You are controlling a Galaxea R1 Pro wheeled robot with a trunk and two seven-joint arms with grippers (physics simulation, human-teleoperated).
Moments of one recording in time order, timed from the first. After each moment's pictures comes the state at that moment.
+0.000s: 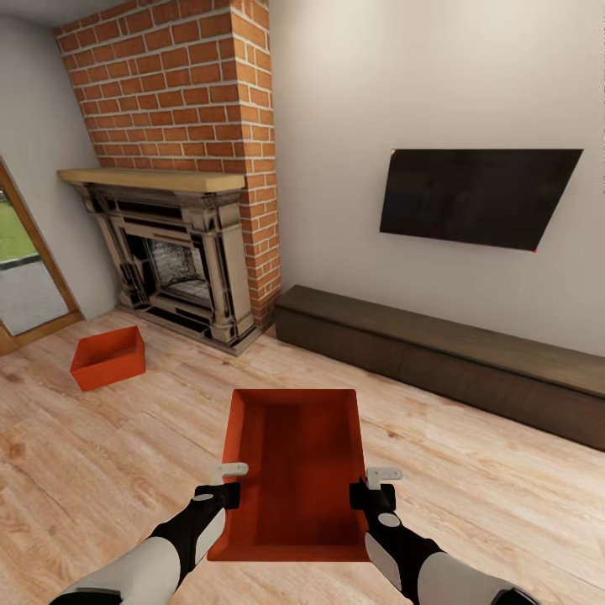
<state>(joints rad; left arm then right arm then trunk) -0.69 -0.10 -0.02 -0.21 0.06 0.06 0.20 -0.66 0.11 0.62 -0.18 -0.54 -0.24 -0.27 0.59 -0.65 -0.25</state>
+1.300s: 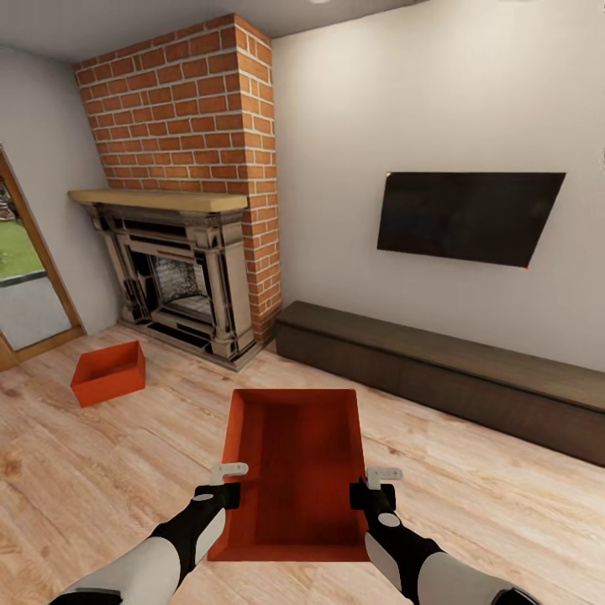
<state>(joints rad) -0.69 -0.10 -0.02 -0.21 0.06 0.06 0.20 -0.66 0.11 0.62 -0.18 -0.54 -0.24 -0.27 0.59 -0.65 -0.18</state>
